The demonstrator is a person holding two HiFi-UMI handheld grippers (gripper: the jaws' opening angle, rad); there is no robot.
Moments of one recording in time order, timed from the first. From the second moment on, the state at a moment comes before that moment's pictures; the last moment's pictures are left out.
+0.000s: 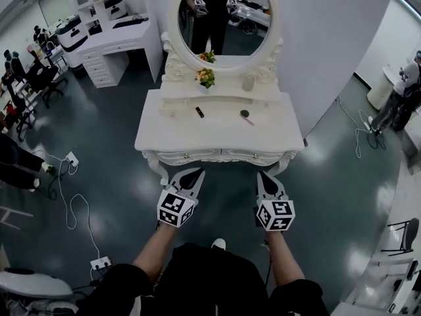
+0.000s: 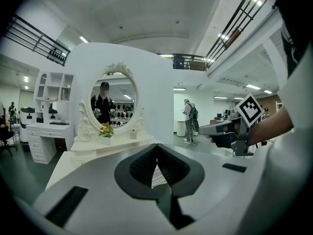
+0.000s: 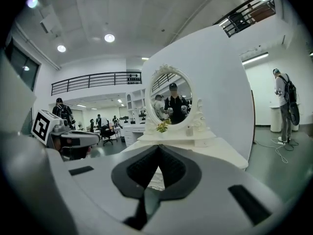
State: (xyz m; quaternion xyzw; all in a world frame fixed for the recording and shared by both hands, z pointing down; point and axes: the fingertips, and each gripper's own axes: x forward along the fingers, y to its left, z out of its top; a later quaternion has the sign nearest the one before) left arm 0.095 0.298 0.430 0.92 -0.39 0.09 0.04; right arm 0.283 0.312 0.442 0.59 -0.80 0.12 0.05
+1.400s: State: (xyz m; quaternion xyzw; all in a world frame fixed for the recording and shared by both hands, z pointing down) left arm 0.009 -0.061 0.454 0.90 -0.41 0.11 0.05; right arm 0.181 -0.062 0.467 0.55 -0.82 0.13 0.08
